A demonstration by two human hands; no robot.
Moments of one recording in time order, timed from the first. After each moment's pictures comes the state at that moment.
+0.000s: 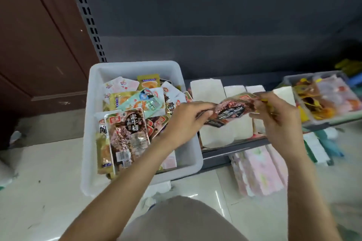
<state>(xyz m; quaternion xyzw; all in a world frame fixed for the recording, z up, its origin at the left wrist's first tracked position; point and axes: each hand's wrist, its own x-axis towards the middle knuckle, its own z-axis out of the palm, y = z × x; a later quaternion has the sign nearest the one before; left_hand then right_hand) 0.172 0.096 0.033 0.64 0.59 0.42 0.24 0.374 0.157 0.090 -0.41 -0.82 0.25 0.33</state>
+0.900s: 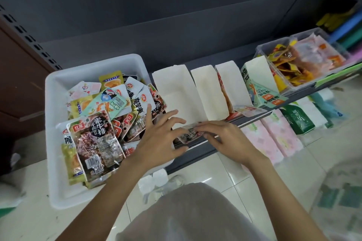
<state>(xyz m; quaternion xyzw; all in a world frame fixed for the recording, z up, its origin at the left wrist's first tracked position) 0.205 0.072 -0.025 0.80 0.58 0.14 0.06 0.423 0.137 -0.003 -0.34 -0.90 0.27 0.11</state>
